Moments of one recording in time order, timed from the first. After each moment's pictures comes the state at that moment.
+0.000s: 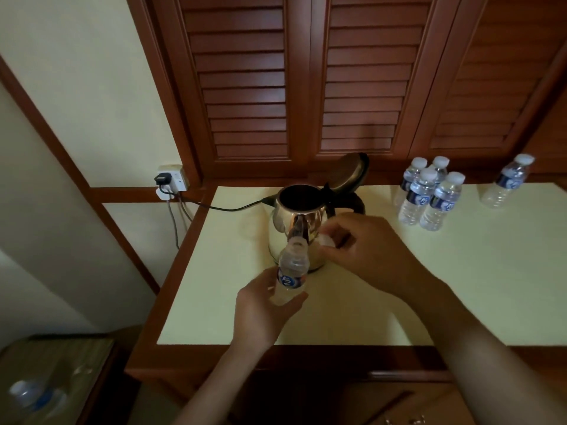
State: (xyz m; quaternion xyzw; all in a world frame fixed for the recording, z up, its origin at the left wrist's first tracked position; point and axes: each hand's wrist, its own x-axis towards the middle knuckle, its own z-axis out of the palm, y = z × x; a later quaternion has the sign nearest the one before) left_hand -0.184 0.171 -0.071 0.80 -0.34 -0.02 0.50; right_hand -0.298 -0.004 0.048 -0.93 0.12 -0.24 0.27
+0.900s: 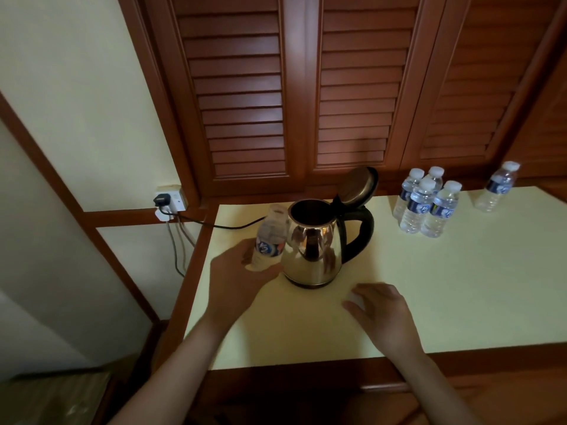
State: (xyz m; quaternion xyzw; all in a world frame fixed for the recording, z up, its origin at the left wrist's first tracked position) left_hand -0.097 0.186 -0.006 0.77 -0.39 -0.01 0.51; right_hand -0.318 -0.001 -0.114 -0.88 0.32 -0.31 0.16
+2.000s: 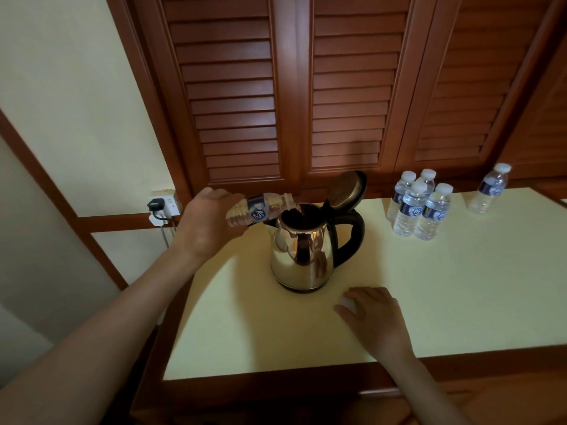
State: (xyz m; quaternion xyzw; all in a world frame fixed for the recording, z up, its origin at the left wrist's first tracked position) left_hand -0.022 0.156 0.066 0.78 -0.54 0.23 0.22; right_hand -0.313 -0.008 -0.123 -0.89 0.34 -0.27 0.10
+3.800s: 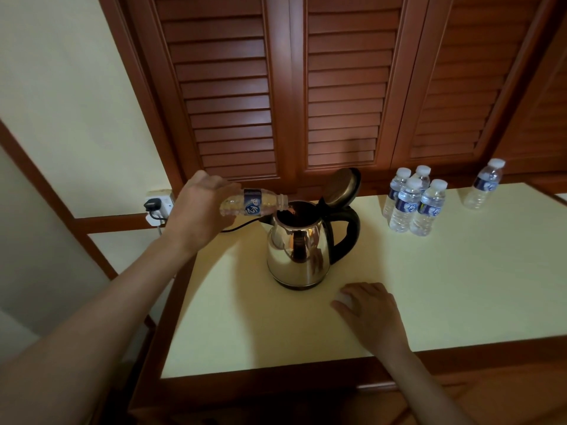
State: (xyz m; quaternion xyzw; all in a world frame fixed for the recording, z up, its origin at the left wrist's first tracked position) left_hand -0.028 0.158 0.089 0.77 -0.55 0.24 0.20; right_hand -0.313 -0.007 -0.121 -0.89 0.35 -0.27 0.10
